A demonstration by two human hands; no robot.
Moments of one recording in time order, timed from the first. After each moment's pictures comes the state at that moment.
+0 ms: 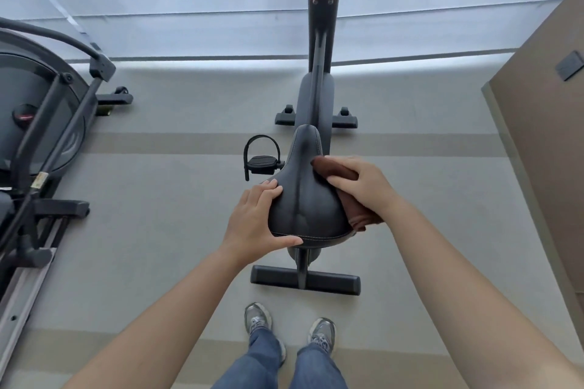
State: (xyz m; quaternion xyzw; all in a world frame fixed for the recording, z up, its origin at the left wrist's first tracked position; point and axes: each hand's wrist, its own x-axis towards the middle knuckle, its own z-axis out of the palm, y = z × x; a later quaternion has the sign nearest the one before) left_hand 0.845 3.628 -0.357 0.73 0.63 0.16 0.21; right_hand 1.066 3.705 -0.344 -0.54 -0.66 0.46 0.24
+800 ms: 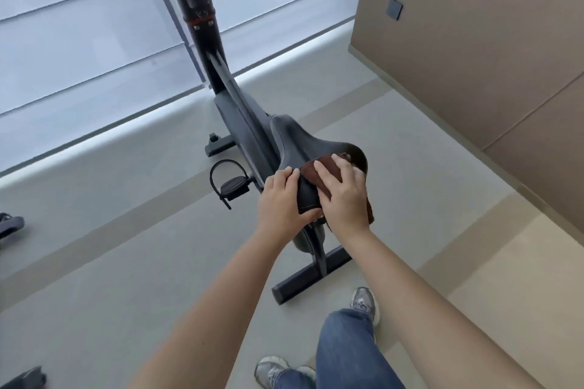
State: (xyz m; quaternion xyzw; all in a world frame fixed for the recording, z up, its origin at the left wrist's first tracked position) left_hand 0.799 3.657 -0.361 0.87 0.43 0.12 0.20; right_hand 0.907 3.592 -0.351 -0.81 -0.50 0.02 0.30
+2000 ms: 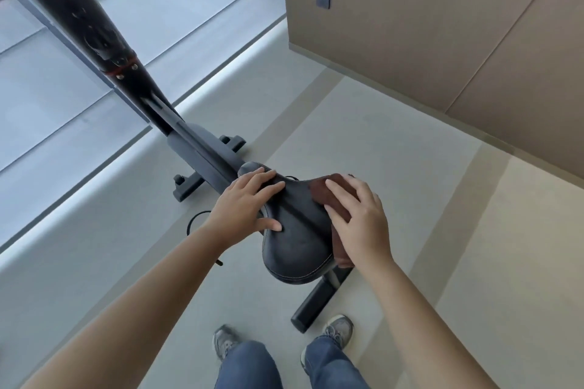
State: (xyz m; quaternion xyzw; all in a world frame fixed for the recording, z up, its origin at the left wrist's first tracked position) left_hand 0.832 3.813 -0.349 0.99 0.08 -0.05 0.11; right_hand 0.939 3.619 -0.350 -0.87 -0.31 0.04 0.38
